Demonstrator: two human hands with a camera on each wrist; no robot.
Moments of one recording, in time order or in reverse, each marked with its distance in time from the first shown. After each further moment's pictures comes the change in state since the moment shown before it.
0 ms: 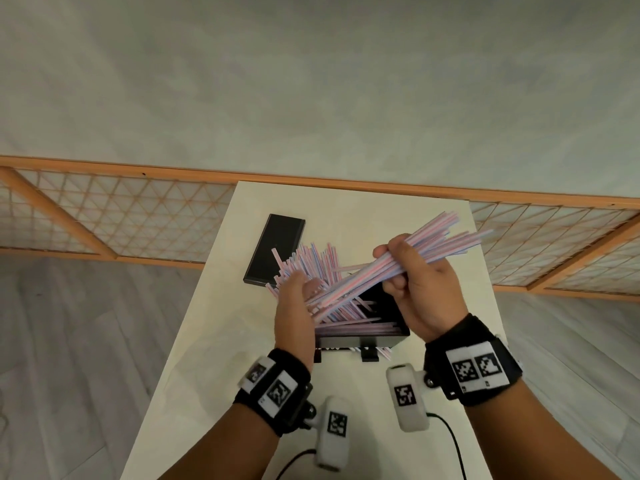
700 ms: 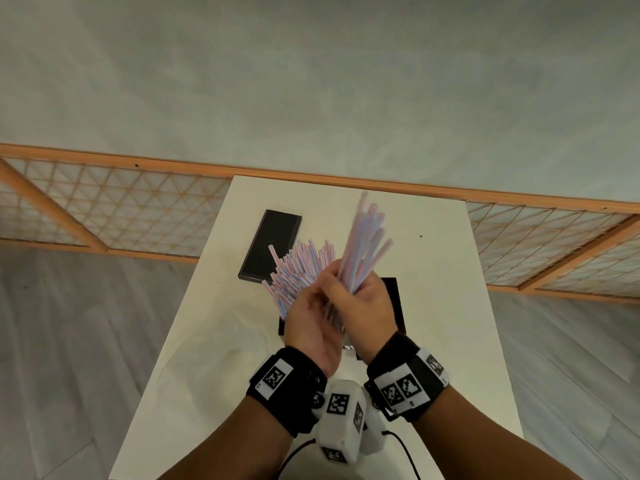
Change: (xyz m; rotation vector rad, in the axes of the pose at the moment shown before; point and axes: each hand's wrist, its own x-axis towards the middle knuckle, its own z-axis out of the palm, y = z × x) left_hand -0.009 -0.005 0.021 -0.351 -0.209 -0.261; right_hand -0.019 0.056 0.050 -0.334 0.003 -0.057
